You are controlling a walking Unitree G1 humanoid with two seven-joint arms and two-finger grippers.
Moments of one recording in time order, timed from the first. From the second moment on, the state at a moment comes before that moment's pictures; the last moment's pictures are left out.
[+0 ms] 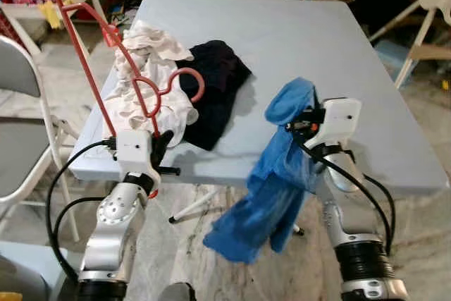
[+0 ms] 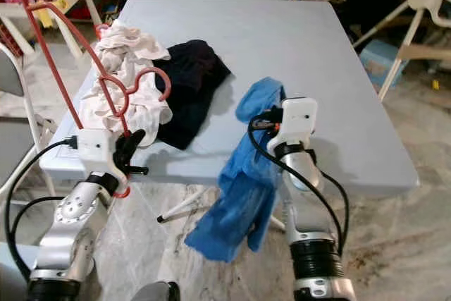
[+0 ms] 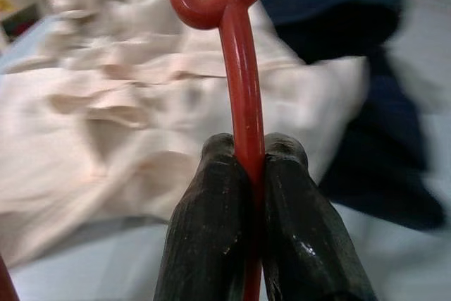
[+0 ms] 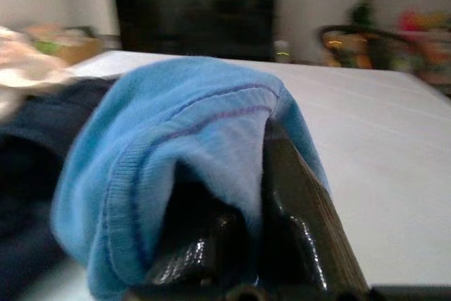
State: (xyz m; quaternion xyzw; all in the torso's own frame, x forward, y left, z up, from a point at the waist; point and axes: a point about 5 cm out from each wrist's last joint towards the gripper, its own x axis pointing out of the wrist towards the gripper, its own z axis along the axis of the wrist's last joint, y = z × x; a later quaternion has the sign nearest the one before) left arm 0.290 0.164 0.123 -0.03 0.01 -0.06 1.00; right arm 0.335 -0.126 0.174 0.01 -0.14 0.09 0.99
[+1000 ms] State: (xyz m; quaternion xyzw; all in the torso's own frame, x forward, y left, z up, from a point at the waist) left arm 0.250 0.157 0.120 -0.01 0.01 -0.06 1.00; right arm 0.404 -0.030 0.298 -0.04 -0.15 0.33 0.93
